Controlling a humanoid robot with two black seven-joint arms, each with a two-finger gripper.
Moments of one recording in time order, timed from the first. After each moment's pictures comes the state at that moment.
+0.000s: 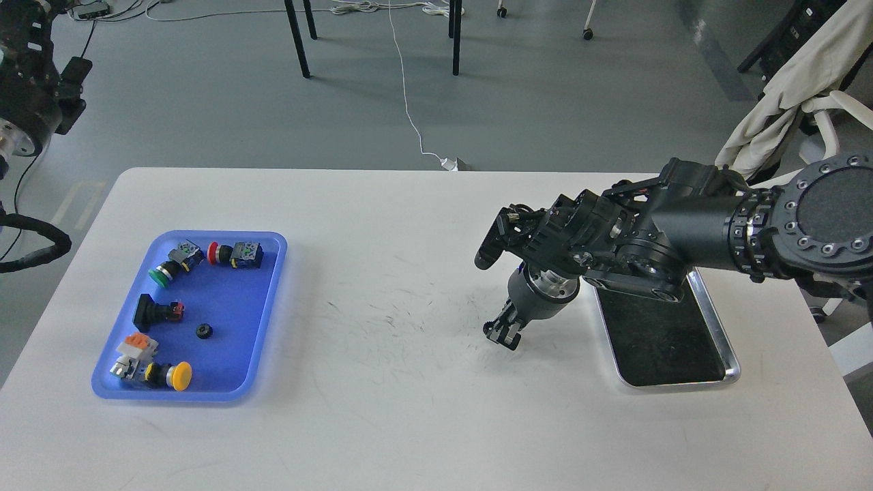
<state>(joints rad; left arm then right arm) -0.90 0.78 -0.42 -0.77 0.28 -0.10 -0.49 1.51 0.00 -0.77 0.89 -1.35 0.42 0.49</state>
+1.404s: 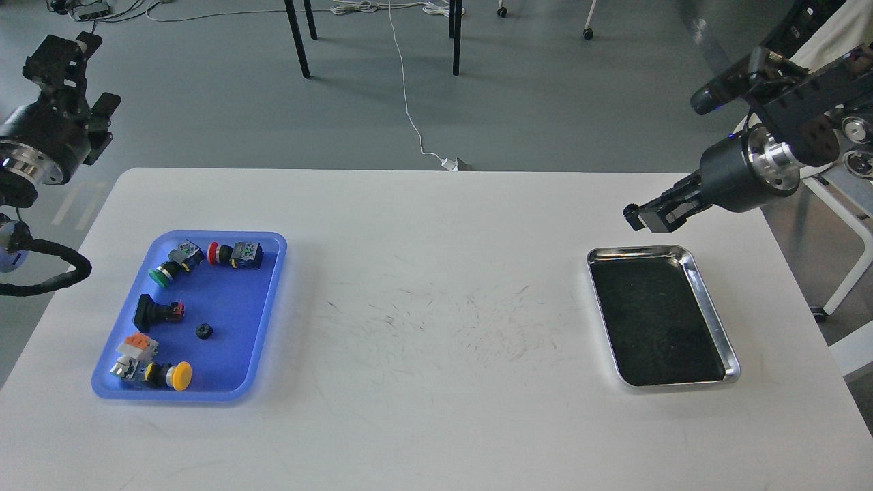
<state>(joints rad) -0.85 0.74 -0.41 -0.77 0.29 -0.10 -0.49 1.84 -0.78 -0.72 1.26 -1.30 0.49 0.49</state>
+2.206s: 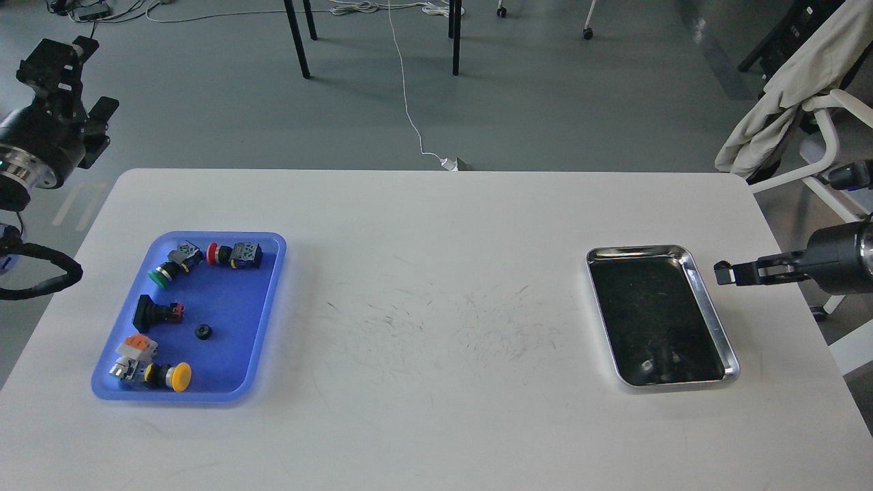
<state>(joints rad) -0.83 0.77 -0.42 -0.77 0.29 -0.14 -0.49 1.33 -0.97 -0.46 1.13 -1.30 0.44 0.48</state>
